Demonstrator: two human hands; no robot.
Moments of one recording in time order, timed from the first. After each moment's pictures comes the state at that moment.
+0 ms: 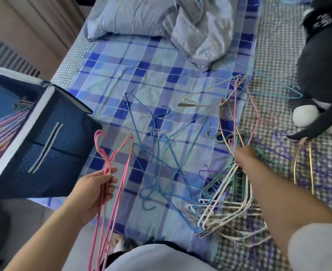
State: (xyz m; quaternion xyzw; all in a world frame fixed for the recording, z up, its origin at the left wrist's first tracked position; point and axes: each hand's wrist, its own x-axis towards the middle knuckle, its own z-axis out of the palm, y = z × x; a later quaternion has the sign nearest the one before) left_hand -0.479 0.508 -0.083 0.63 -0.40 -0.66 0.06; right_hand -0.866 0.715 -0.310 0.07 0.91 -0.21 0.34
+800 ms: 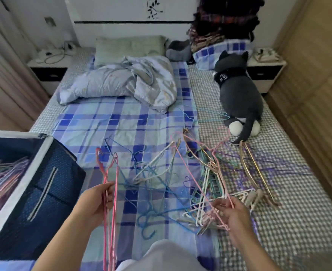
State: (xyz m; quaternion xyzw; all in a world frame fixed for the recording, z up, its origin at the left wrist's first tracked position) left_hand -0.432 0.480 -0.050 0.50 -0.40 -0.77 0.06; right_hand -0.570 0.825 -0.116 0.20 0.64 -0.69 0.25
